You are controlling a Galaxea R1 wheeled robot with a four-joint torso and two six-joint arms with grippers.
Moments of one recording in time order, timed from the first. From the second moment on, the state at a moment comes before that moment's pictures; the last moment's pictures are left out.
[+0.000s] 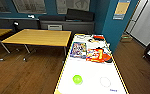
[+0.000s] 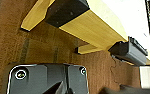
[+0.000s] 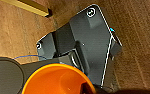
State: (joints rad) left arm 0.99 2.01 -1.31 -0.02 0.00 -0.25; right arm -1.61 2.32 -1.77 0.00 0.42 0.14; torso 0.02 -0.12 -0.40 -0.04
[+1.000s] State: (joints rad) left arm 0.55 2.09 -1.37 -0.24 0.30 -0.33; right arm -1.58 2.32 -1.77 0.00 0.37 0.15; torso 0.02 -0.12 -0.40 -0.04
